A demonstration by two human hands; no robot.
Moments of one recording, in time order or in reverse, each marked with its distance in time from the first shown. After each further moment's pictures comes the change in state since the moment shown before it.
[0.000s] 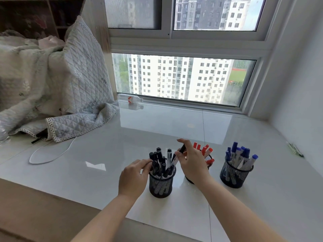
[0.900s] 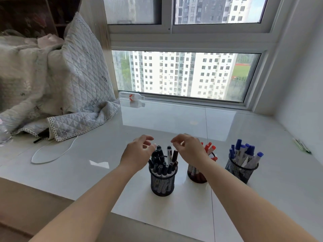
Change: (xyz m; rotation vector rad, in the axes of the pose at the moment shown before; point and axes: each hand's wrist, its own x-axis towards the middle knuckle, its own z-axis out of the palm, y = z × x) left_hand 0.062 0.026 -0.019 -0.037 -0.216 -0.134; right_hand 0.041 -0.001 -0.002 -0.048 -0.203 0.030
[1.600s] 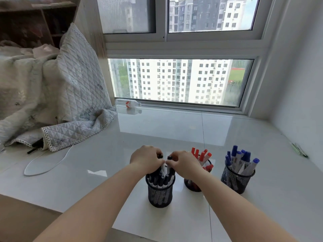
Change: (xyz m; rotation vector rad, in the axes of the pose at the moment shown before) left_hand 0.024 0.032 0.025 0.525 -0.189 0.085; right_hand -0.003 0.013 0.010 -0.114 -0.168 0.143
